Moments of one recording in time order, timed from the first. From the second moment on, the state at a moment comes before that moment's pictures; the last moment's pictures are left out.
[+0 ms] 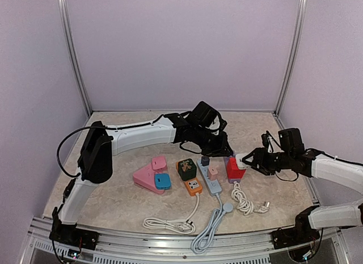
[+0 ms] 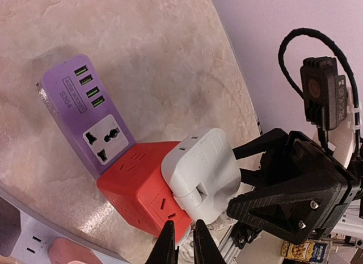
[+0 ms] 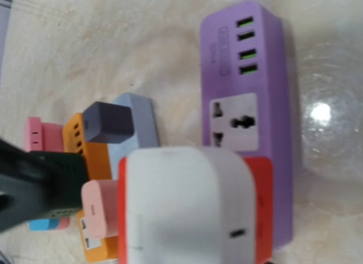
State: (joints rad) left arm -0.97 2.37 2.14 -0.47 0.40 -0.76; right arm 0.33 1.09 0.54 -0.16 -0.40 0.69
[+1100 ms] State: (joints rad) left arm -0.99 2.48 2.25 -0.56 0.47 -0.75; right arm 0.33 1.09 0.56 -0.15 -0.41 0.70
